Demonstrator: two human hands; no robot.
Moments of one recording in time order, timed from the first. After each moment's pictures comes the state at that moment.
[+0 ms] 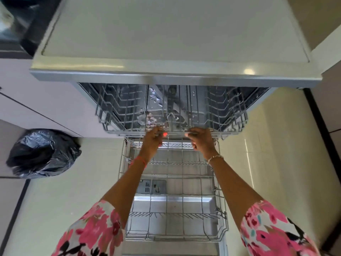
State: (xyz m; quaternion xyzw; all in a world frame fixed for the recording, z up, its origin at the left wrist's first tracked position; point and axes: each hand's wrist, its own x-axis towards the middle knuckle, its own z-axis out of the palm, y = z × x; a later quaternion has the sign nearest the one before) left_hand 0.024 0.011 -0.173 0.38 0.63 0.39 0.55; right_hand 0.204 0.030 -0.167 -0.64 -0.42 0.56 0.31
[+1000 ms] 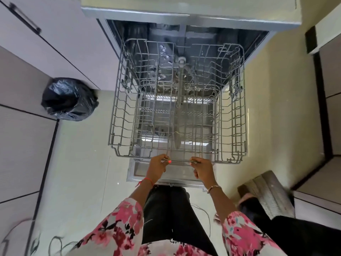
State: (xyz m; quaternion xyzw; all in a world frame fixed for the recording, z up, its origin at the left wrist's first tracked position) left_hand 0.040 -0.315 -0.146 0.34 0.70 0.23 0.59; right_hand 0.223 -0.300 -0.143 -0.72 -0.25 0.61 0.20
